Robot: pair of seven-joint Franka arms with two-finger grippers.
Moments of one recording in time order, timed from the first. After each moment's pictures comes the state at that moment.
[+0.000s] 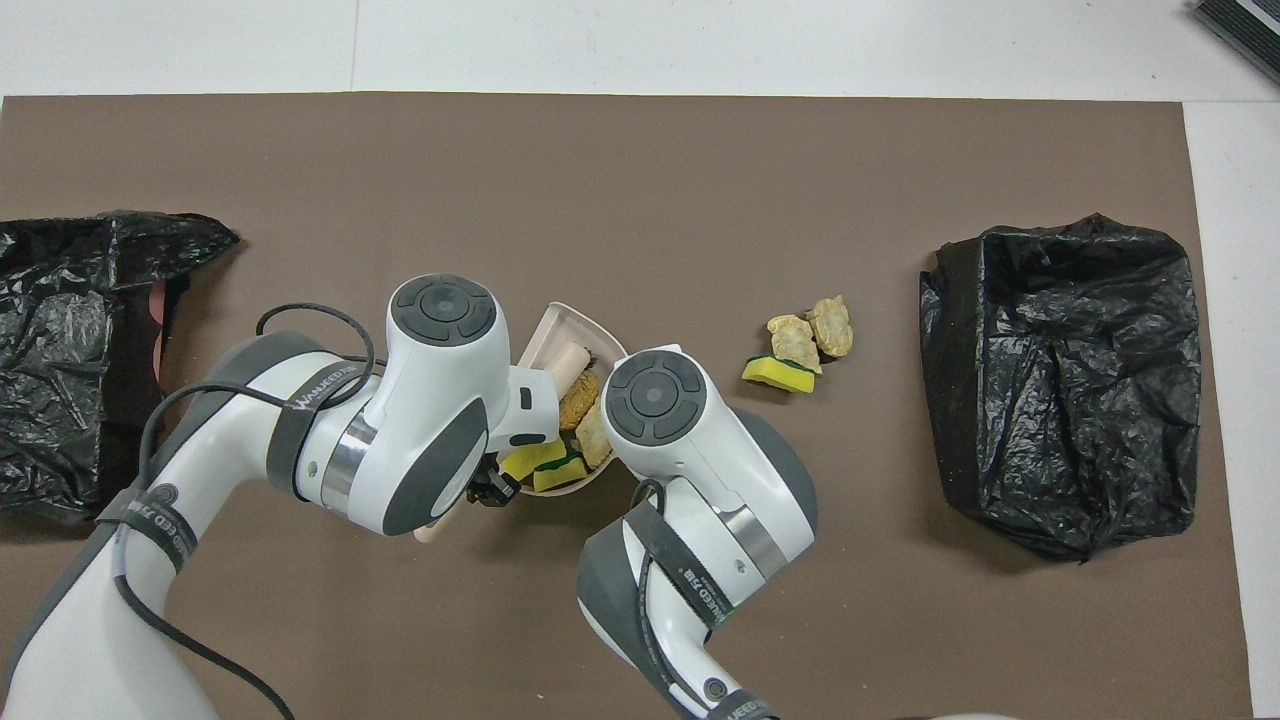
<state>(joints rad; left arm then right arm) -0.57 0.19 0.04 -1.93 -0.04 1.74 0.24 0.73 0.28 -0.09 -1.86 0.01 1.95 -0.41</state>
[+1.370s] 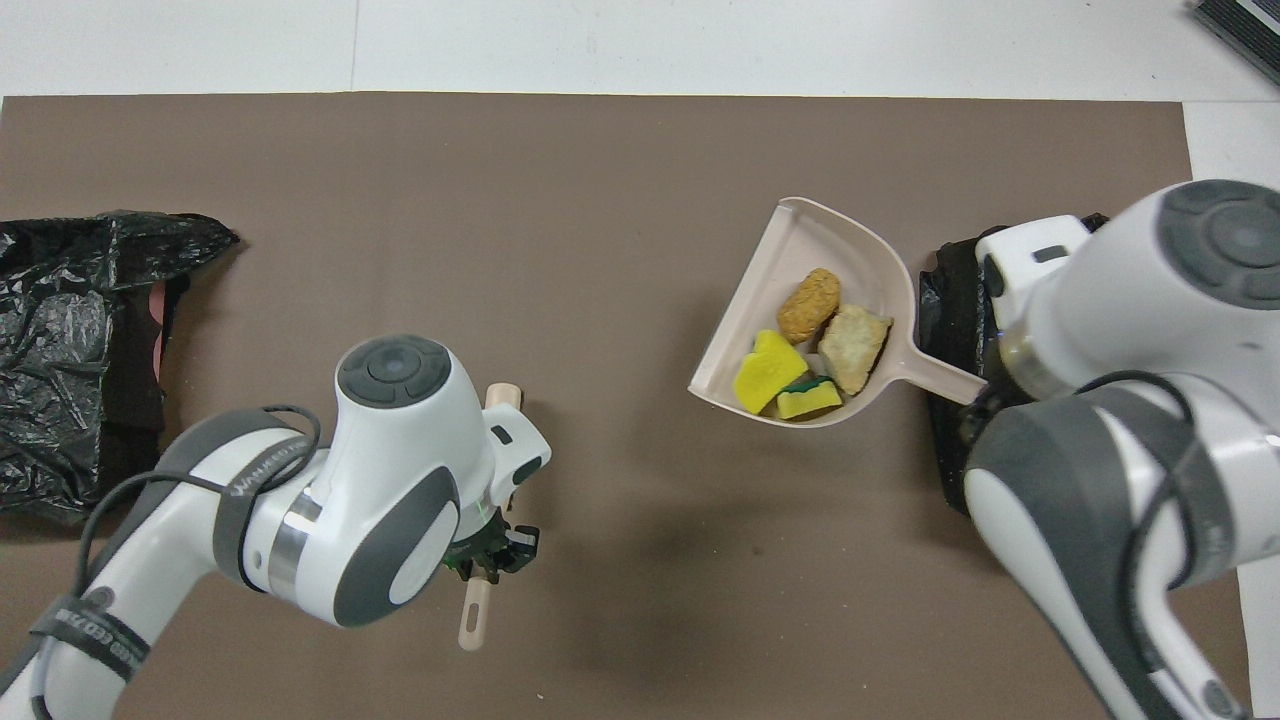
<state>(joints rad) -0.63 -0.01 0.03 -2.13 -0.23 1.68 -0.37 0.26 -0.04 -0.11 -1.83 -0.12 1.66 -0.85</state>
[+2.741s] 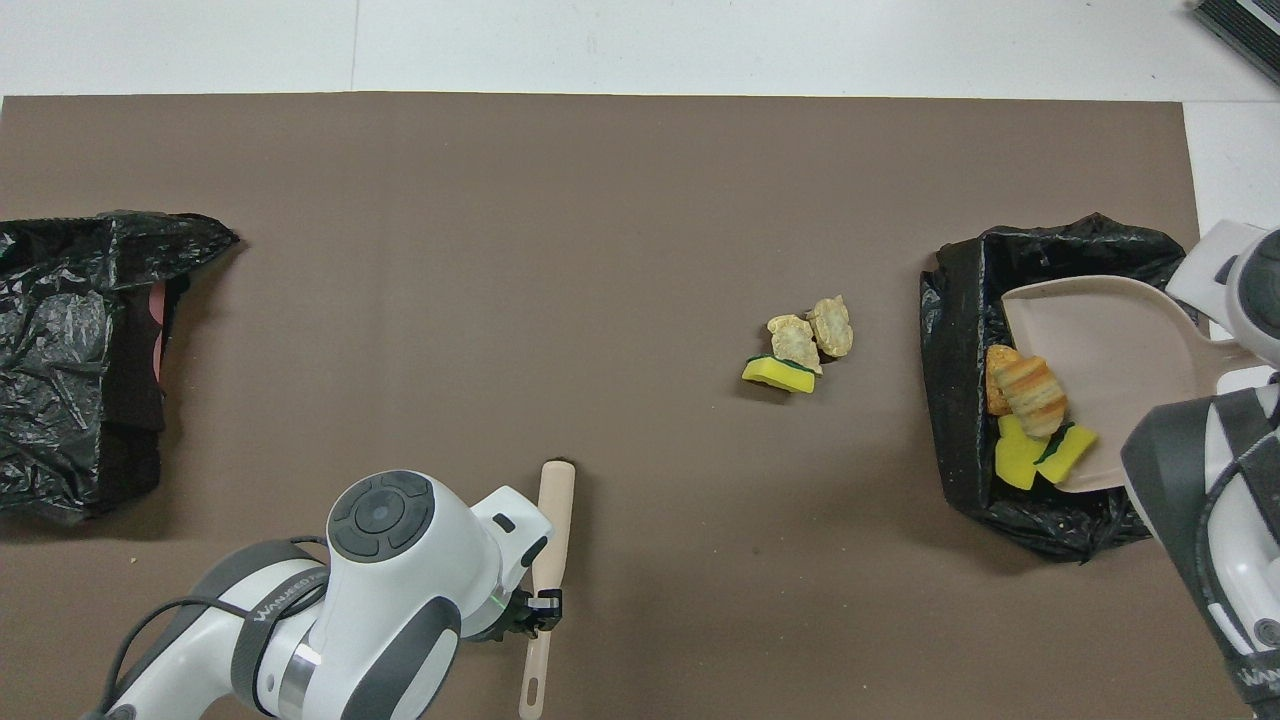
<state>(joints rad) -0.71 -0.17 0.06 -2.42 -0.35 1.95 -0.49 0.04 -0.04 -0.09 -1.92 -0.86 1.84 -1.44</state>
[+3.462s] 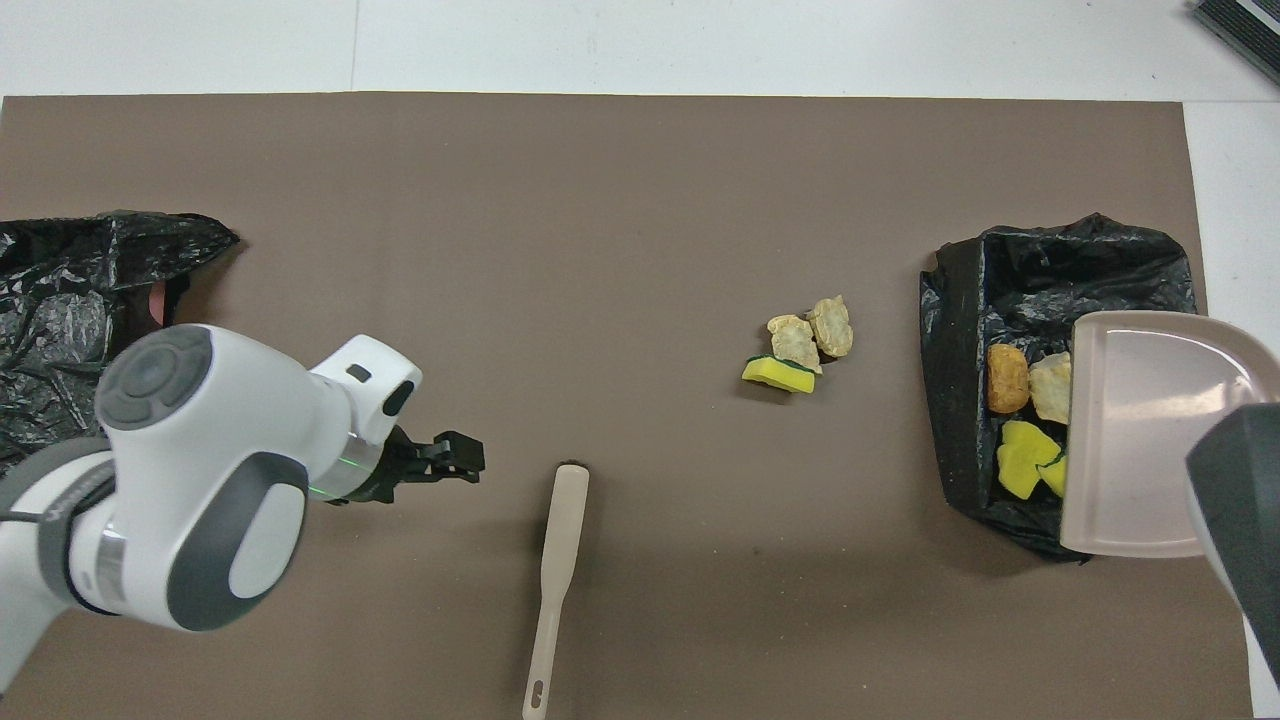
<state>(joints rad) -0.42 -0.11 0.07 -2.15 -0.26 1.94 -0.37 0.05 -0.10 0.04 -1.70 -0.71 1.27 -1.23</state>
